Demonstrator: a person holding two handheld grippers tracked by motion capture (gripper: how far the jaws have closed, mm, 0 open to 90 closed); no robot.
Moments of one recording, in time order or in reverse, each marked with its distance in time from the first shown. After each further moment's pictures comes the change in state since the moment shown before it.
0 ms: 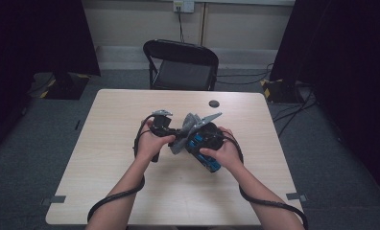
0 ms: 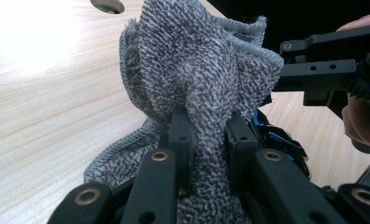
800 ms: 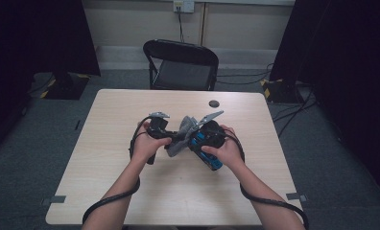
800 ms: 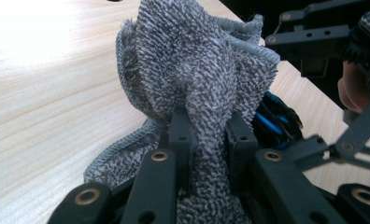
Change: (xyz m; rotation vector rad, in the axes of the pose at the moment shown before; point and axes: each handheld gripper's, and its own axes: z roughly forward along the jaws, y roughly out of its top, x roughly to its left) left arm 0.003 -0.008 -0.009 0.034 -0.009 0.007; right arm -0.008 0.000 -0.003 0.009 -0.030 0.018
